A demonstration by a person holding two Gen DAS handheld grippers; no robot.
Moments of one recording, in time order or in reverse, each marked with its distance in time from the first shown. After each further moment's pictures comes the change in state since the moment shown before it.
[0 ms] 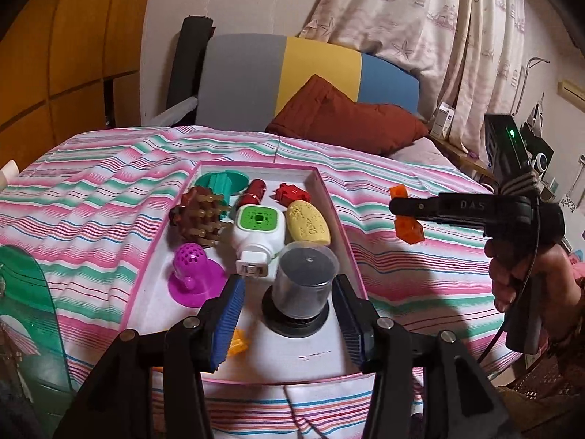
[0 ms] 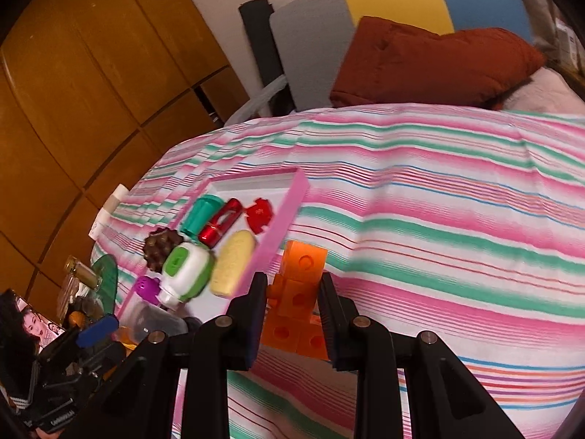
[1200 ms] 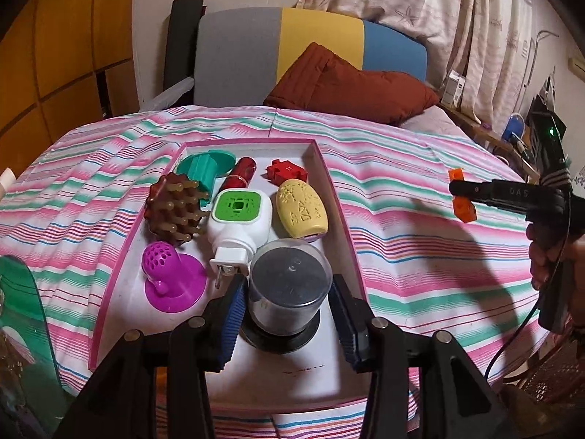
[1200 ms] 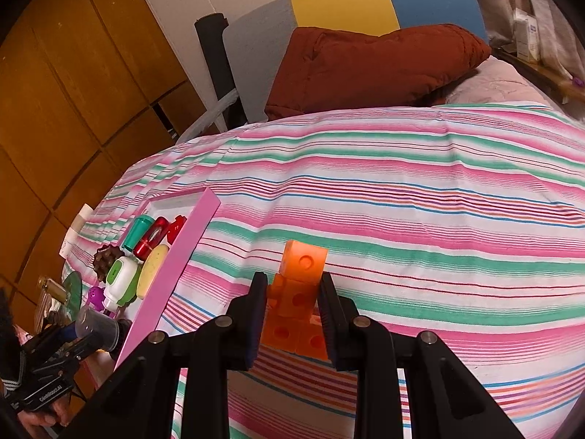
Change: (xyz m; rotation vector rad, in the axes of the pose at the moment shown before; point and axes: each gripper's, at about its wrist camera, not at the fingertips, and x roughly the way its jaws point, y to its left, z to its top) left arm 0.036 -0.023 0.009 0.045 0.115 0.058; right arm -0.037 -0.090 -0.007 0.075 -0.037 -0.130
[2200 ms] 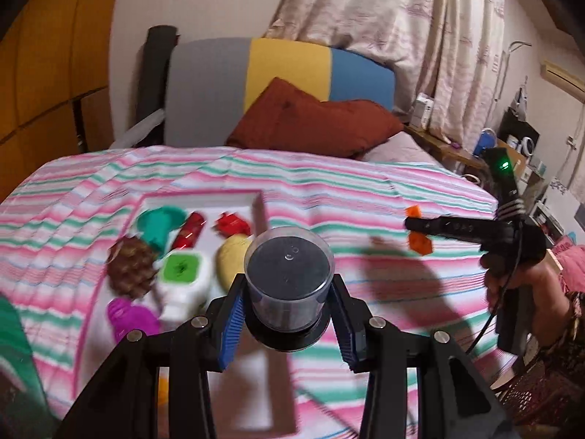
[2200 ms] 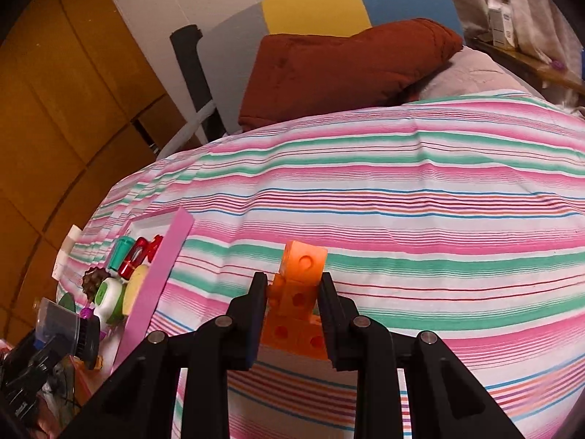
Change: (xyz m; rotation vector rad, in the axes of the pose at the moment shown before) left arm -0.022 -0.034 0.027 0.027 -0.099 -0.094; right arm -0.007 -0.021 0.008 0.064 -0.020 -0.036
